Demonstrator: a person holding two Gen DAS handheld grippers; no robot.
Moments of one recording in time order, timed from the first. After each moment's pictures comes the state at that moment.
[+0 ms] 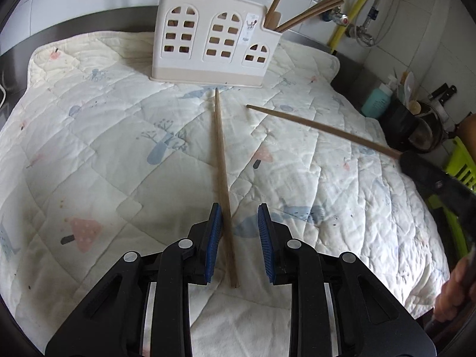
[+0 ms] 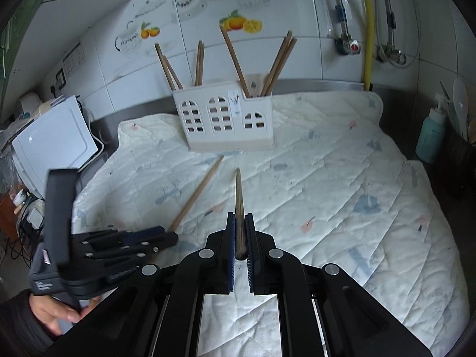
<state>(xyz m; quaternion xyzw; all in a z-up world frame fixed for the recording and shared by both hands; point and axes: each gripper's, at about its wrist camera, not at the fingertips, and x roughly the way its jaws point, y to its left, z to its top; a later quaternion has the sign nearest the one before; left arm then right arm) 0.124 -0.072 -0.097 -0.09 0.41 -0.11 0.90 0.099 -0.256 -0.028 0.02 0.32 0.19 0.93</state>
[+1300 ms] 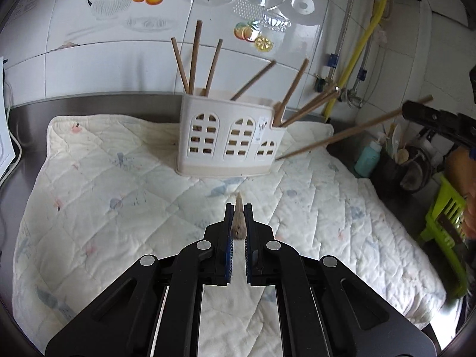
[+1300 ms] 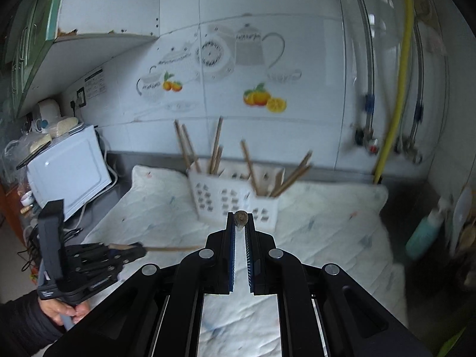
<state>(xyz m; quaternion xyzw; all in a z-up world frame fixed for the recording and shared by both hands) 0.125 -0.017 -0.010 -0.09 0.28 -0.12 0.95 0.148 -0.253 0.103 -0.04 0.24 0.23 0.94</state>
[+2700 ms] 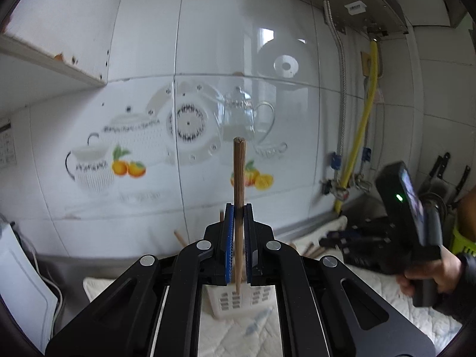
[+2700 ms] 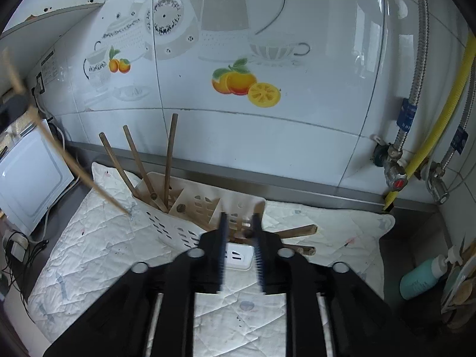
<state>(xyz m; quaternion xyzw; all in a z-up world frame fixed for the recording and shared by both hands) 0.199 -0.027 0.185 0.02 0.13 -0.09 0.99 0.301 -0.214 0.110 -0.08 0.33 0.20 0.92</state>
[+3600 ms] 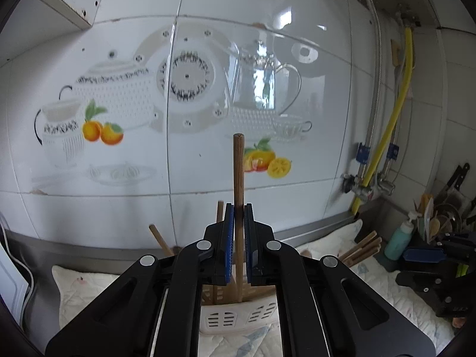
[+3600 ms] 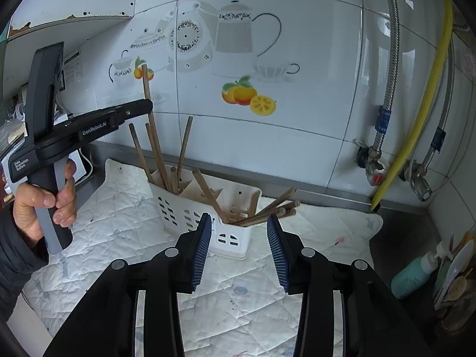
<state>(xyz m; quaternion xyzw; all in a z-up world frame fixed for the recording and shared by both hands) 0.281 -0.034 0.131 -0.03 0.16 -0.08 0.98 0.246 -0.248 0.108 -0.09 0.28 0.22 0.93</state>
